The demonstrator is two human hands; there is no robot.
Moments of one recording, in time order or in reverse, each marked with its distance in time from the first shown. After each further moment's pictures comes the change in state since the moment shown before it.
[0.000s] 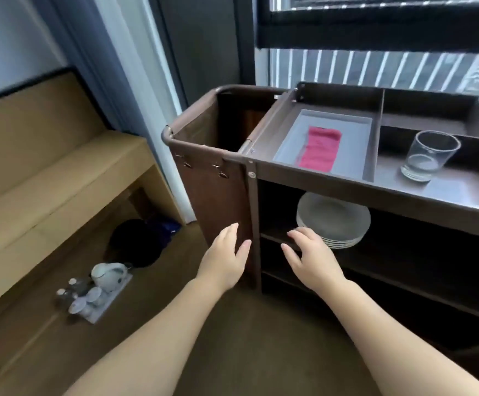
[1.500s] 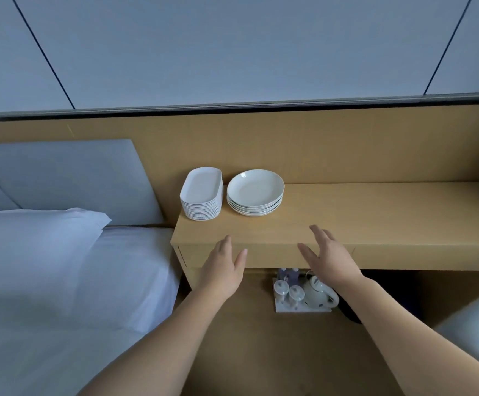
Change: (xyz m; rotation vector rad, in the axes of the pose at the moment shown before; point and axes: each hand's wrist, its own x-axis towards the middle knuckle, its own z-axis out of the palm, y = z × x) left_hand -0.214 -0.557 -0.394 -0.040 0.673 -1.017; right_hand 0.118 -0.666 0.447 0.052 -0.699 -0.804
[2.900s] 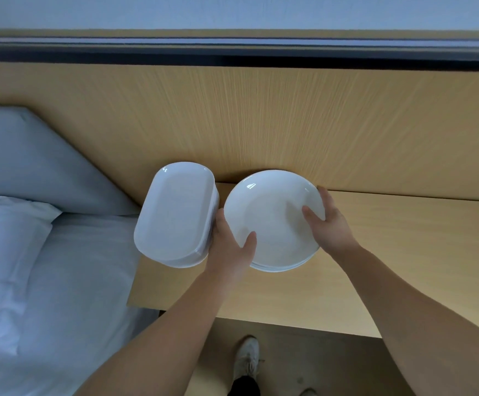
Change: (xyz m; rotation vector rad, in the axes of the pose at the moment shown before) left_hand 0.322 -0.045 0.084 -0.308 0.020 -0.276; right_hand 0.367 0.051 0.113 0.463 -0.185 0.310
